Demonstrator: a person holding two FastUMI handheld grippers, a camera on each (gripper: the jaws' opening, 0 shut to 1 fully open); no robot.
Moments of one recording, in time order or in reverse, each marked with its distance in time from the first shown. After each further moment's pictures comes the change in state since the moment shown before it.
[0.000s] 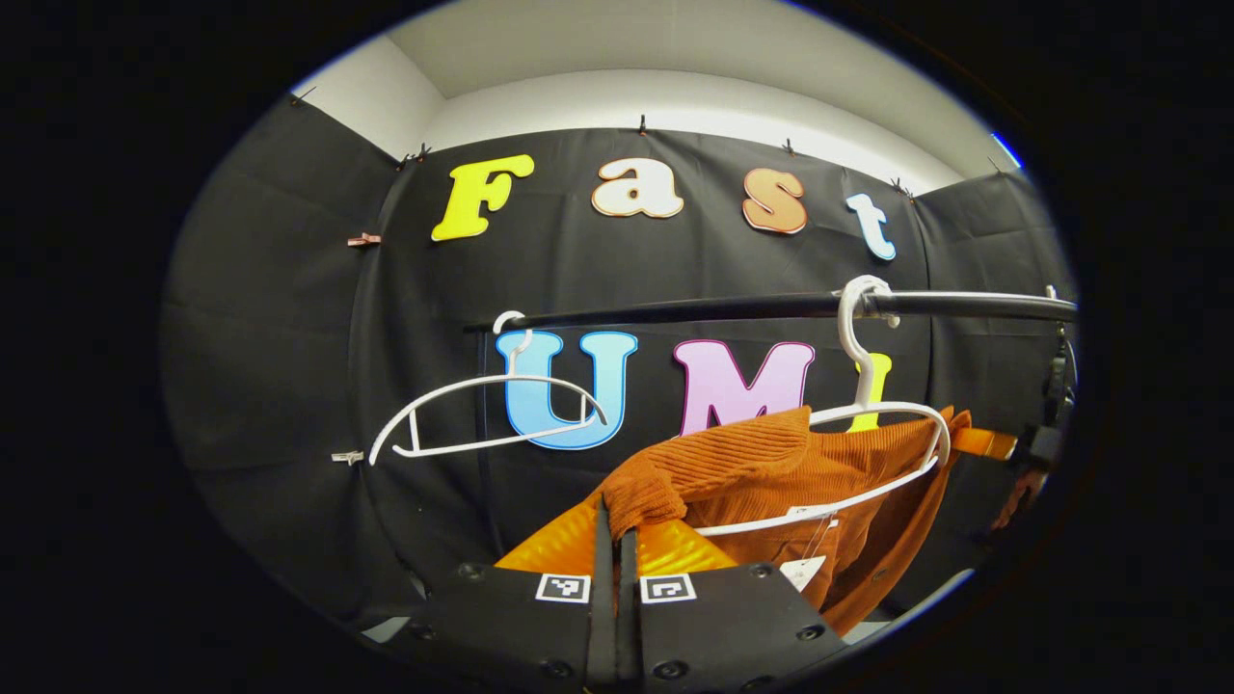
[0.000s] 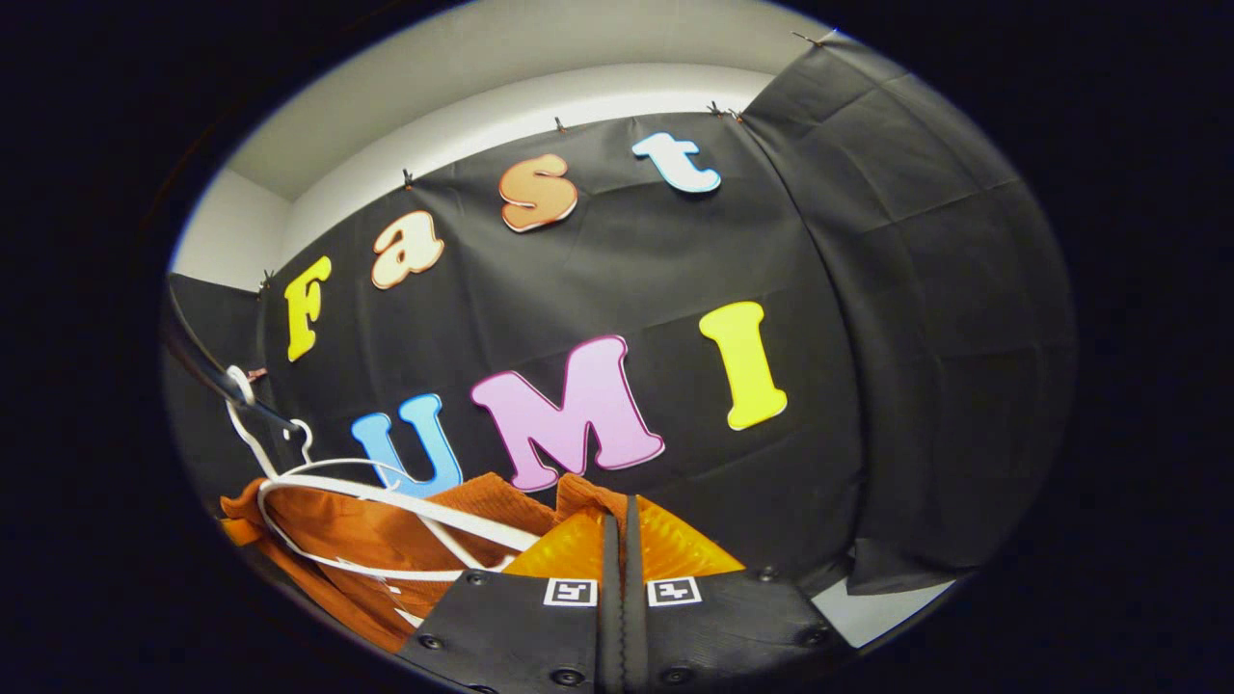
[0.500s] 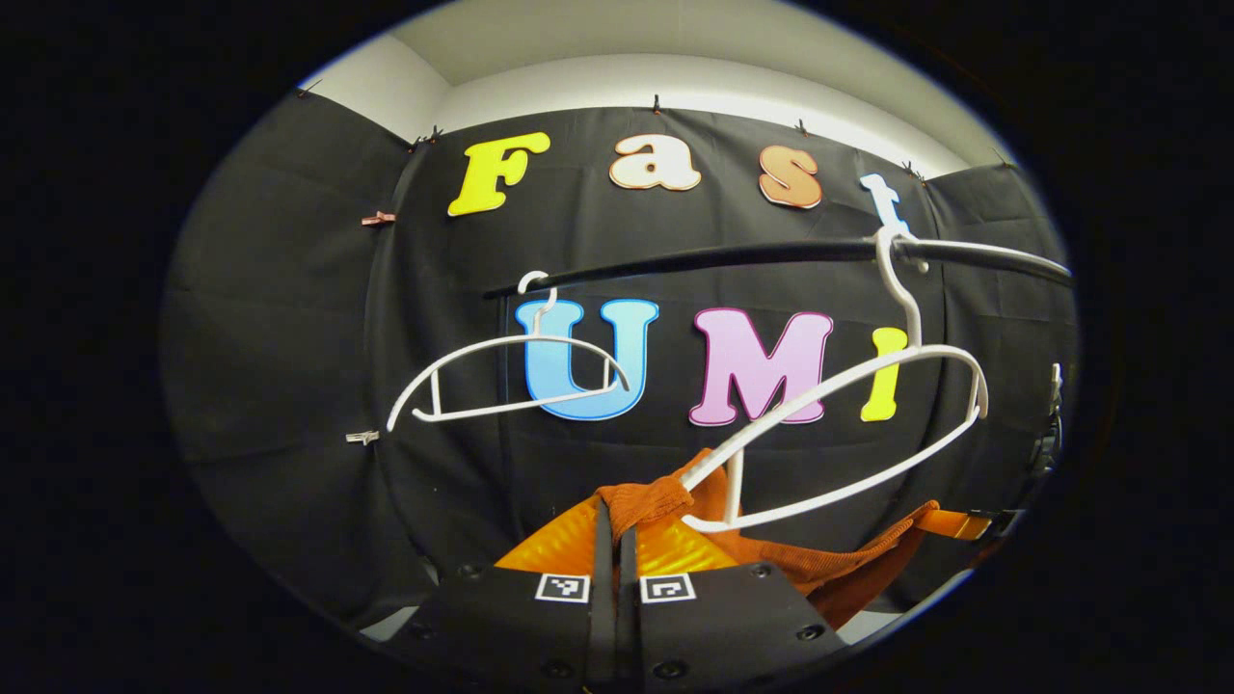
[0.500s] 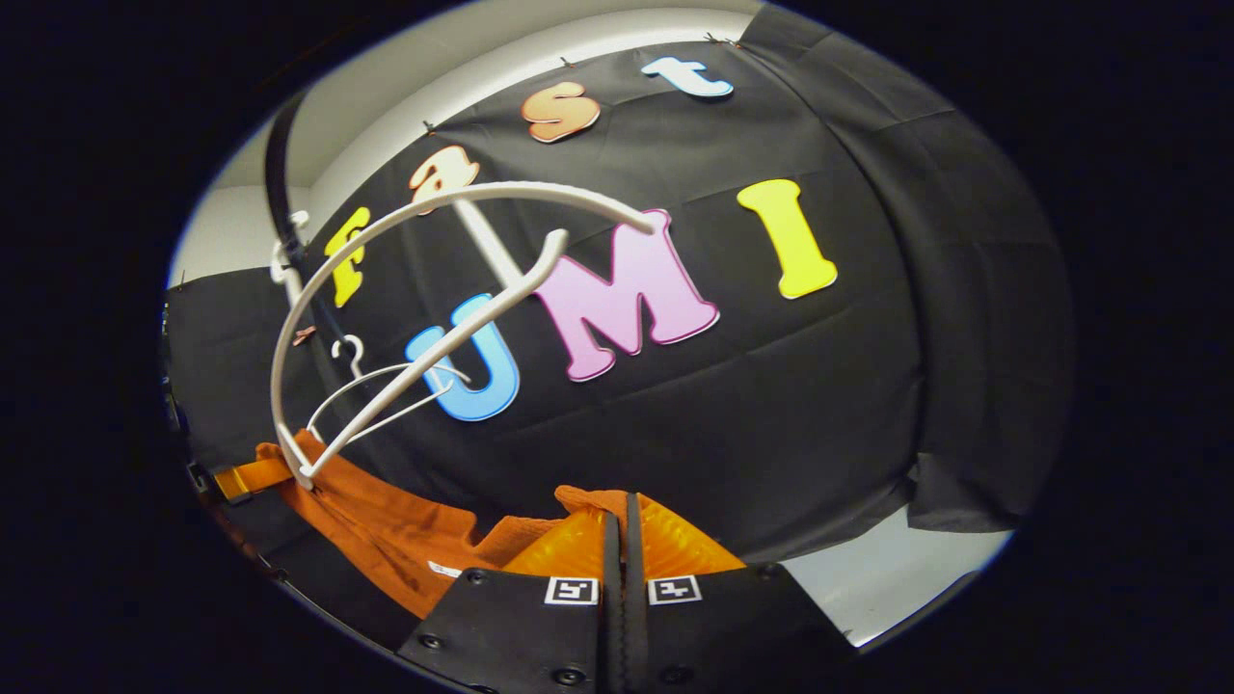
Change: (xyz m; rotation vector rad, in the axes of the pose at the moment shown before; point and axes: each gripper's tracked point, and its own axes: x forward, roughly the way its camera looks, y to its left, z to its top) left arm -0.011 0.036 -0.059 0.003 0.073 0.047; right arm -0.062 0.060 -0.138 0.083 0.215 0.208
